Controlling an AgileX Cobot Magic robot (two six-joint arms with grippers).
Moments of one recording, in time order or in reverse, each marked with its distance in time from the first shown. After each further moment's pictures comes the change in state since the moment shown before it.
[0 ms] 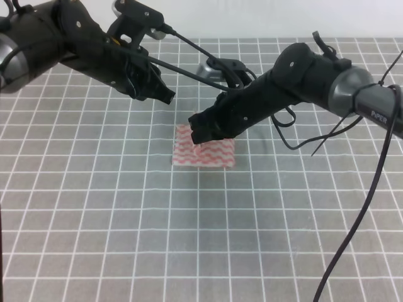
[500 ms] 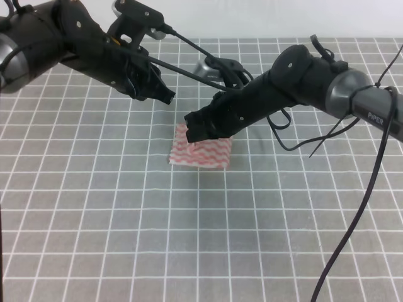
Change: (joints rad) left arm 0.000 0.002 0.000 0.000 0.000 0.001; right arm 0.002 0.015 -0.015 0.053 -0.009 -0.018
